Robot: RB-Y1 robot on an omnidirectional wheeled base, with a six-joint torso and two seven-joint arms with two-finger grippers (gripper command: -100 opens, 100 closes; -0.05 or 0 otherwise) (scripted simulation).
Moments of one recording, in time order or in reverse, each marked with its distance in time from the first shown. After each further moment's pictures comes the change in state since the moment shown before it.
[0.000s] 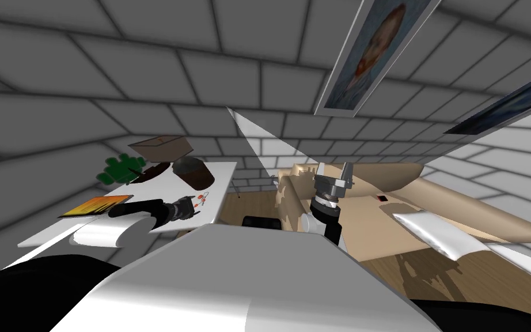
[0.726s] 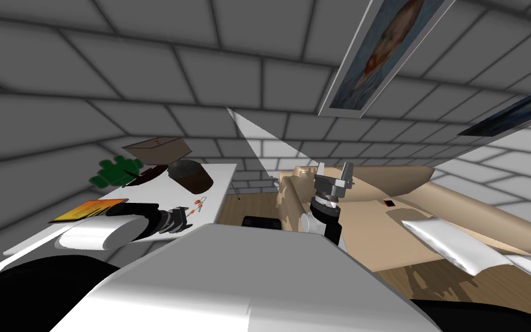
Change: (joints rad) left arm 0.044 0.044 0.032 0.030 0.099 0.191 0.067; right arm 0.000 0.000 0.000 0.000 0.000 0.000 0.000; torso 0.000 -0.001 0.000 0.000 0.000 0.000
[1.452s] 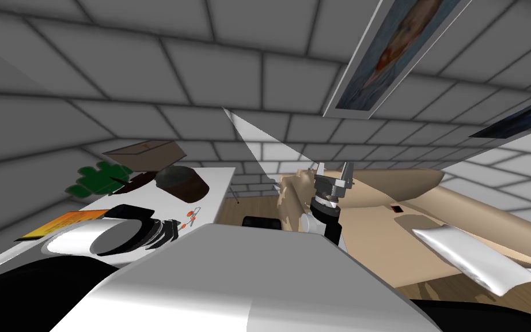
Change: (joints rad) left arm 0.044 0.027 0.020 0.029 0.105 0.187 0.069; right arm 0.000 0.000 0.000 0.000 0.000 0.000 0.000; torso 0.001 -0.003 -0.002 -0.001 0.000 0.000
